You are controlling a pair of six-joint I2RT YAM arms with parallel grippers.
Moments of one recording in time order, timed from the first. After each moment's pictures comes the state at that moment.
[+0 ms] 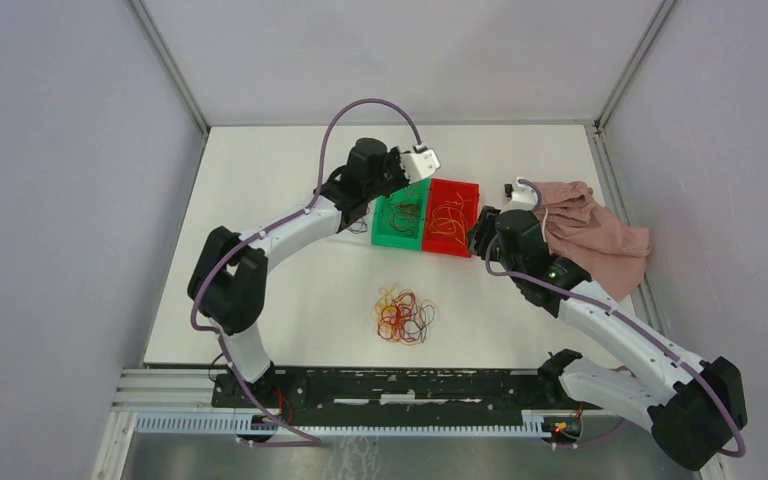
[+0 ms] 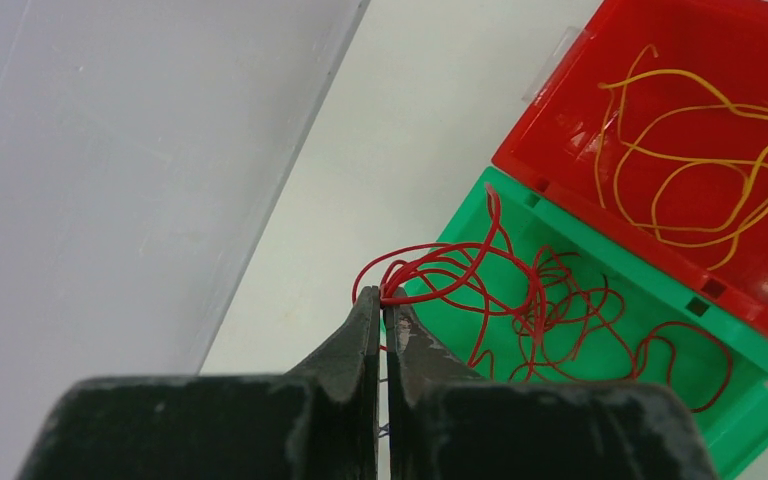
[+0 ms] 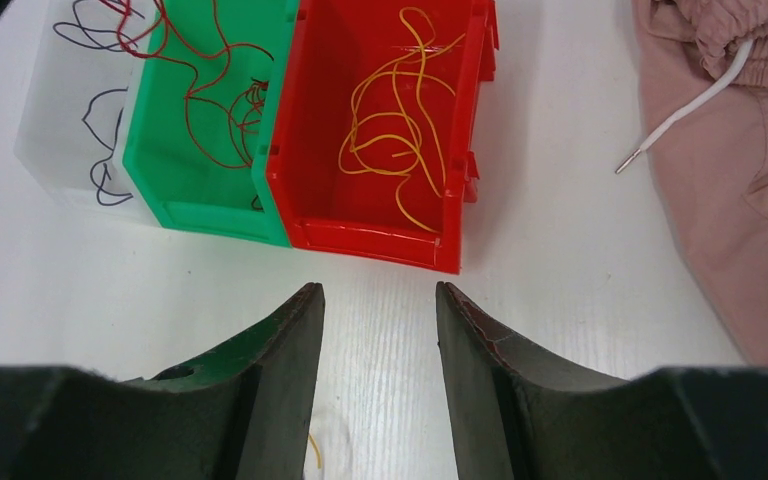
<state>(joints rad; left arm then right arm) -0.64 1.78 1.33 0.08 0.07 0.70 0.59 1.00 0.73 -0.25 0.34 0.57</state>
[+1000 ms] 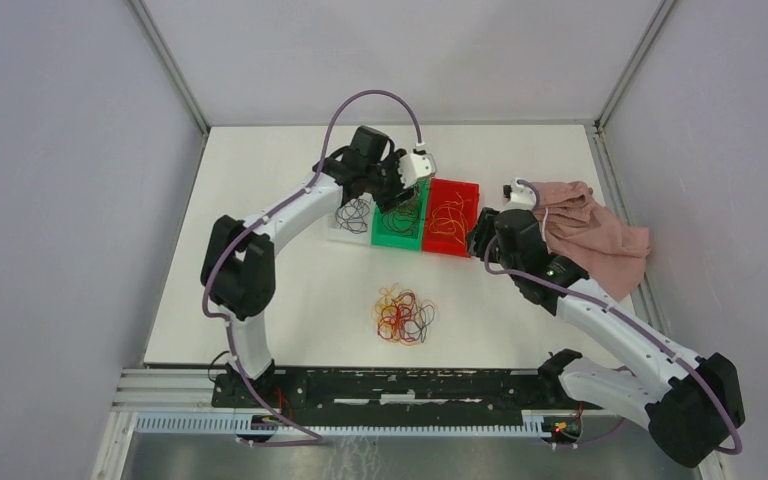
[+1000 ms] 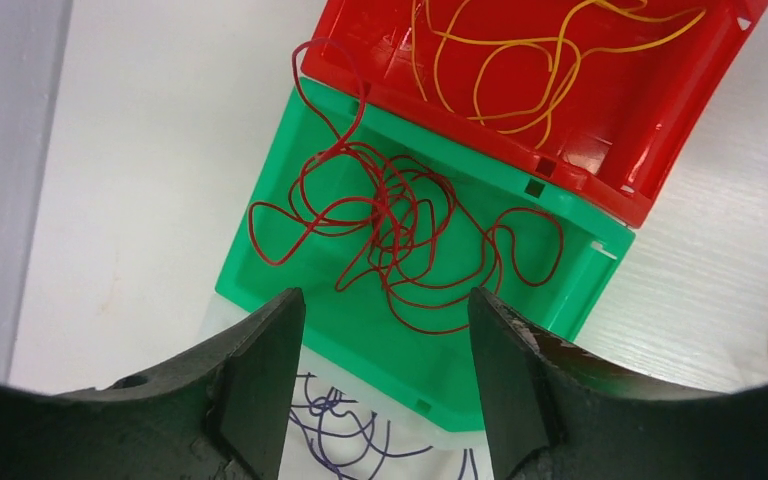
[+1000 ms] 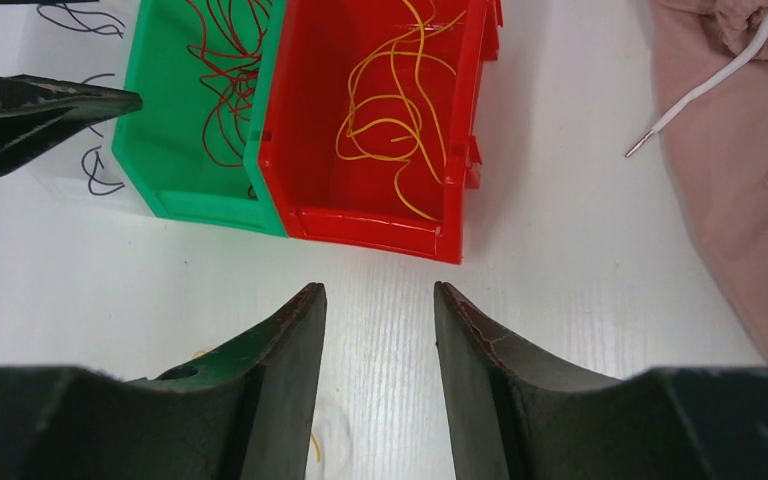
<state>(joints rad) -0.58 1.89 1.57 -0.43 0.31 0.71 0.57 1.01 0.71 -0.25 0.32 0.58</state>
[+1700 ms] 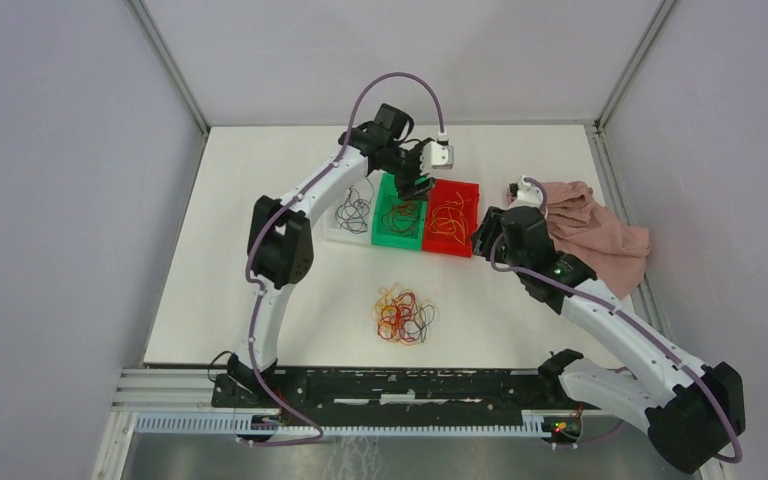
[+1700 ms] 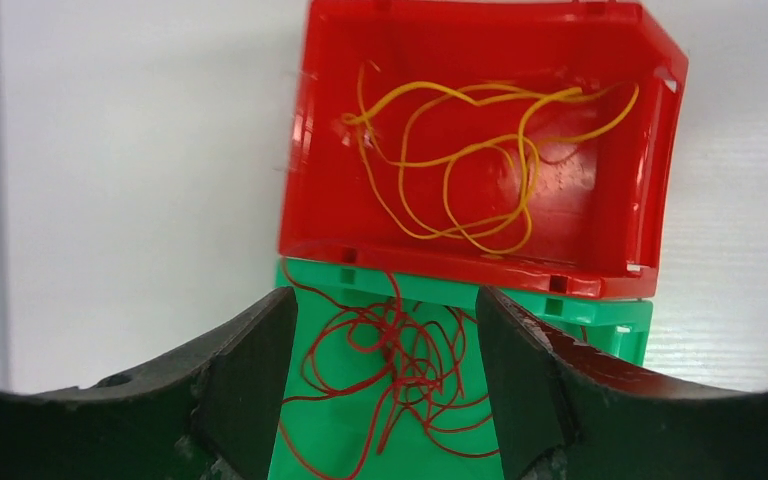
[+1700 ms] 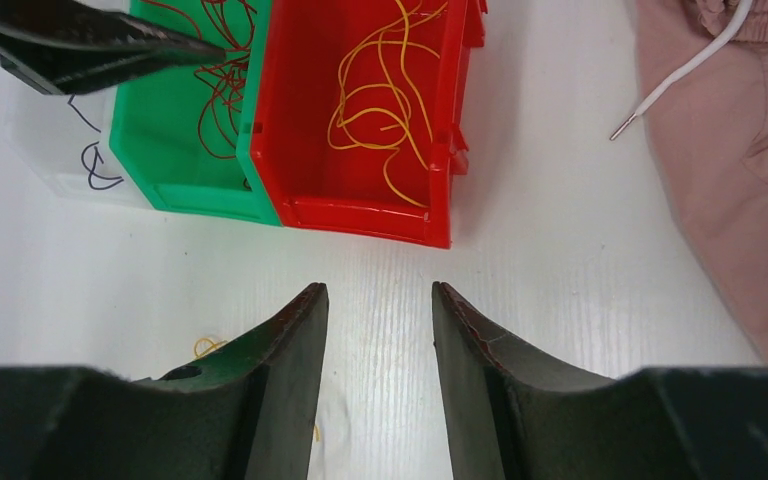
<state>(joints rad) -0.56 2.23 2.10 -0.72 0.63 0.92 0.54 1.00 0.74 -0.32 0.27 0.59</state>
